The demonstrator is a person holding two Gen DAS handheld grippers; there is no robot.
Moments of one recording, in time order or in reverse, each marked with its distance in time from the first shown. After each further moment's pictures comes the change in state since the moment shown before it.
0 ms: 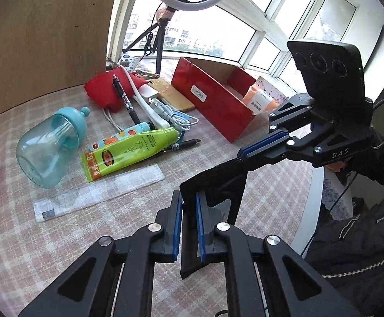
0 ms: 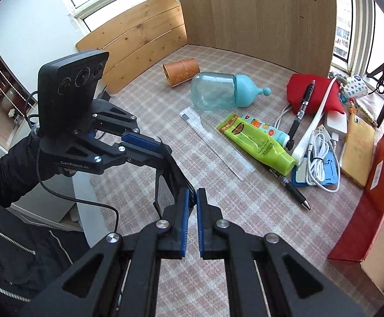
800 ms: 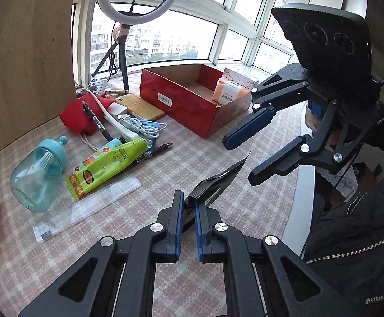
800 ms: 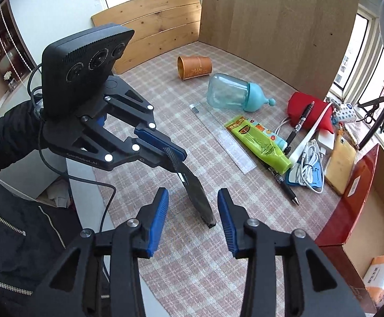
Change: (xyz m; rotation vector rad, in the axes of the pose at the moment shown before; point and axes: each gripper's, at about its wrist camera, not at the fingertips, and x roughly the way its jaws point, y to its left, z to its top) left arm -0.004 -0.036 -0.007 0.188 -0.019 -0.010; right arm -0.011 0.065 -0.010 -0.183 0.055 -0.146
